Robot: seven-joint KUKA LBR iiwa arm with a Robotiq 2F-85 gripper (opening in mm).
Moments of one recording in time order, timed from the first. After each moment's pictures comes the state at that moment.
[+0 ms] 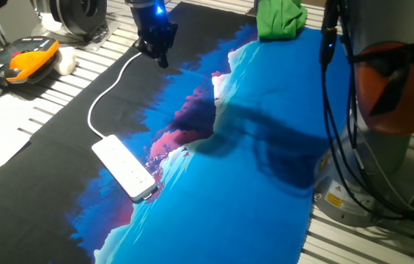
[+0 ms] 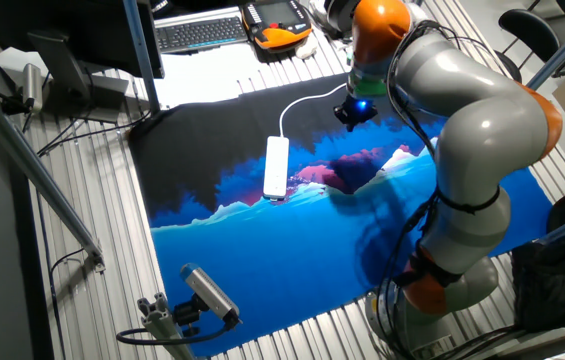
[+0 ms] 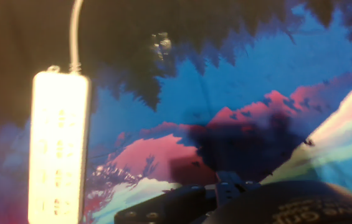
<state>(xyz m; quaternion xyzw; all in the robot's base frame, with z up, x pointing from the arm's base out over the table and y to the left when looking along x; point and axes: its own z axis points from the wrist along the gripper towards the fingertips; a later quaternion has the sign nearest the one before) 0.515 0.002 0.236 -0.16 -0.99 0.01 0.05</state>
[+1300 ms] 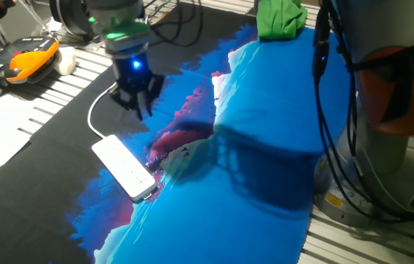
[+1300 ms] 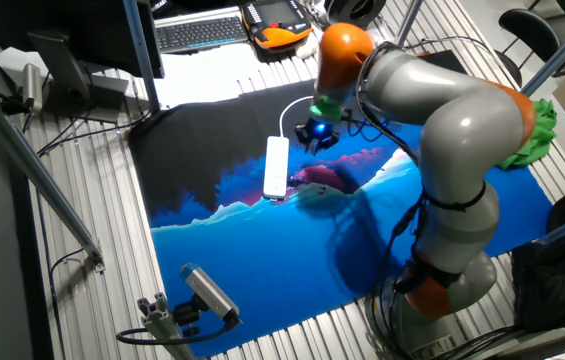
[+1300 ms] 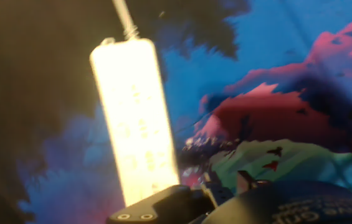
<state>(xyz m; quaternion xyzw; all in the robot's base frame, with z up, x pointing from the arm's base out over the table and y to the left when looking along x) 0.505 0.136 0.172 -0.24 -0.97 -0.03 0.08</state>
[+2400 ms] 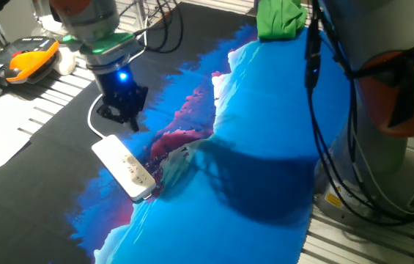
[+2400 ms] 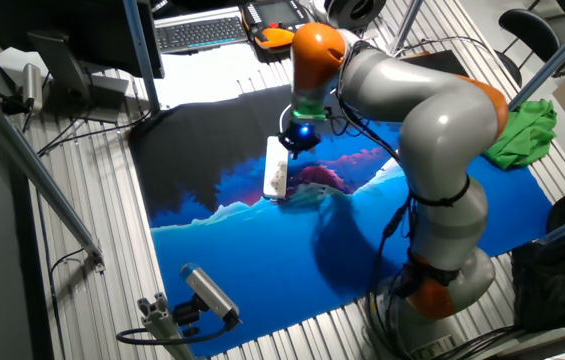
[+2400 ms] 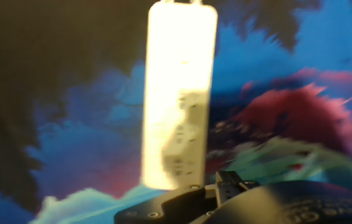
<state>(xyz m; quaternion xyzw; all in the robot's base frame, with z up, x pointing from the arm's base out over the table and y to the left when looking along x) 0.506 0.182 0.157 -0.16 -0.98 -0.04 0.11</state>
